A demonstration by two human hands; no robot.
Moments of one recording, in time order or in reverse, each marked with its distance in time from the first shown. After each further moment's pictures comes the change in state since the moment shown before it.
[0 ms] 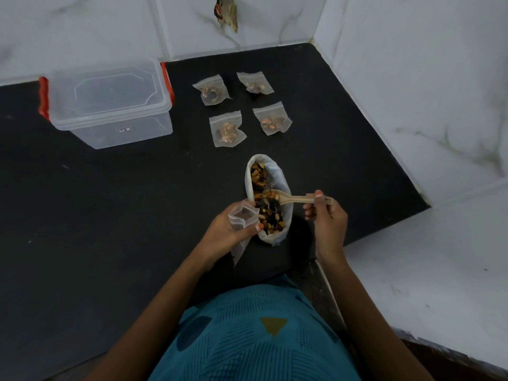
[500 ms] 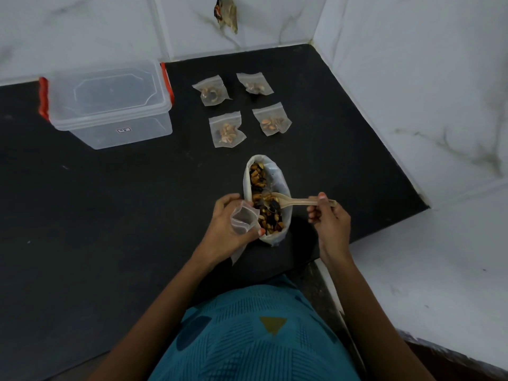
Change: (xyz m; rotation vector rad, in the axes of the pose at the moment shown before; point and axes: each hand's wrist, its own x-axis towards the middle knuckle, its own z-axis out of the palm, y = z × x) left_hand 0.000 -0.005 0.000 0.286 0.126 0.126; right_hand 0.001 -0.006 -0.008 0.159 -0.039 0.186
